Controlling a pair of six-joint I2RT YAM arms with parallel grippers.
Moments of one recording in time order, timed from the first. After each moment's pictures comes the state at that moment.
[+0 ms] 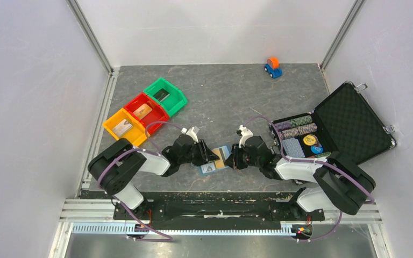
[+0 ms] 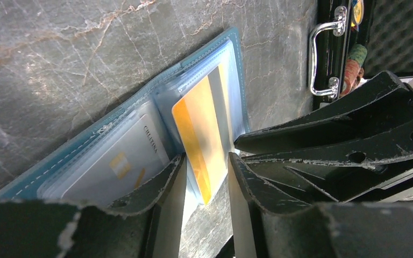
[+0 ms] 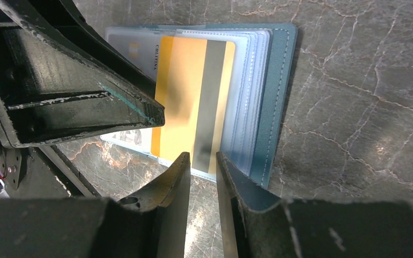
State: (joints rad) left arm -0.75 1.60 0.42 0.61 0.25 -1.02; right arm 0.76 1.38 0.39 0.35 -0.17 0.57
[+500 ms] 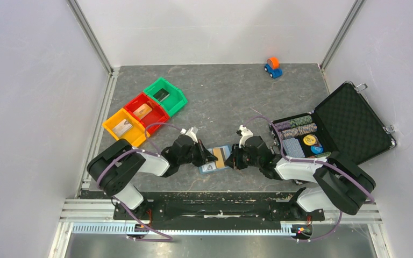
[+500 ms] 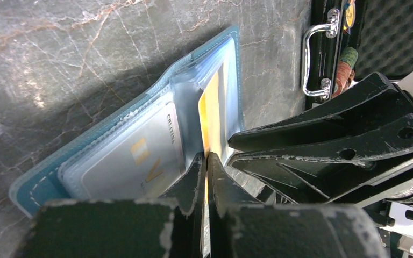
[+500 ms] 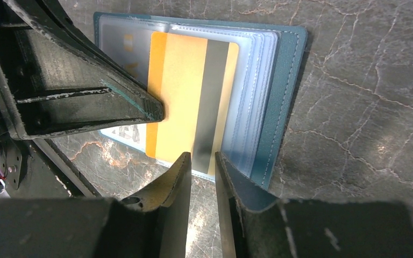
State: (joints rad) left arm -0.75 1.61 0.41 0.64 0.25 -1.06; right arm 0.76 1.38 0.39 0.35 -0.17 0.58
